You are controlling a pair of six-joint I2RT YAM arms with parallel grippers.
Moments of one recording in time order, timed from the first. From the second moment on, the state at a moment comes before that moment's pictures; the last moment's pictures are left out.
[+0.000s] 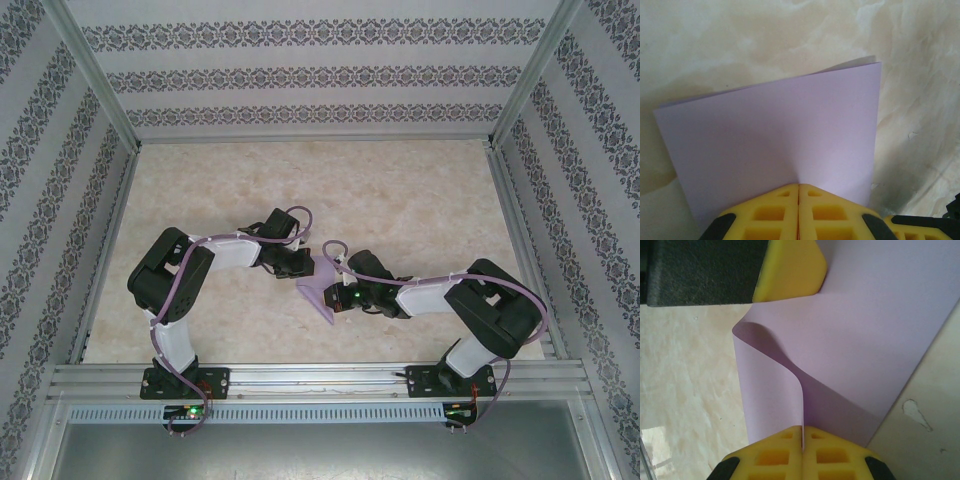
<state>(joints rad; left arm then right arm) -0.54 1.85 0.98 -0.23 0.49 -0.58 0.75 1.58 0.48 0.29 -0.38 0.62</state>
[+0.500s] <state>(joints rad) -0.55 1.83 1.02 -0.28 0.41 -0.59 0.75 1.59 0.47 0.31 -0.38 0.62</state>
